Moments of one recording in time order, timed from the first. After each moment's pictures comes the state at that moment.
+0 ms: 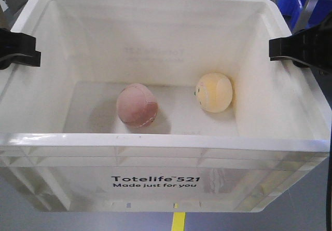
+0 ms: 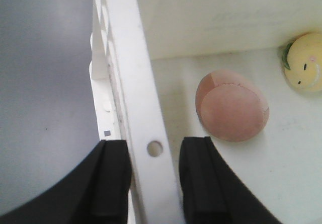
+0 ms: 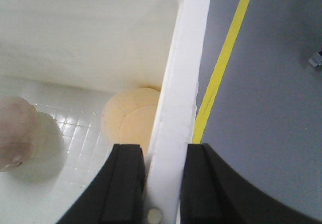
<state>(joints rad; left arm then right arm) -0.37 1.10 -1.28 -0.05 1.11 -0.28 0.28 1.11 -1.14 0.07 0.87 0.11</state>
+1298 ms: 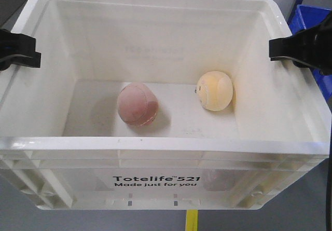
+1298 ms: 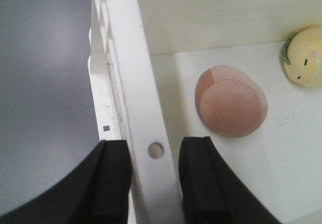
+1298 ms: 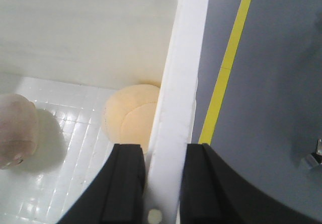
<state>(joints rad) -0.37 1.10 -1.28 -0.05 1.12 -0.28 0.28 1.11 -1.14 0.06 0.87 0.11</state>
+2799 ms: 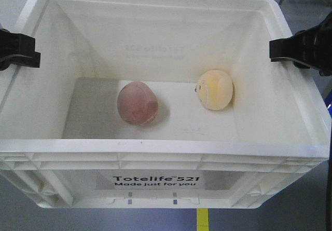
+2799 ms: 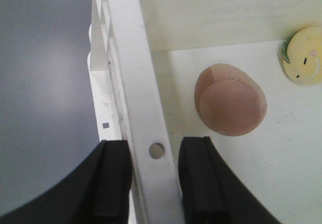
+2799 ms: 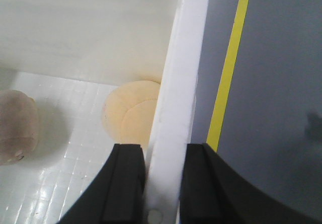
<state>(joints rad) -0.37 1.09 -1.28 -0.05 1.12 -0.28 0.28 1.11 -1.14 0.06 0.88 0.11</state>
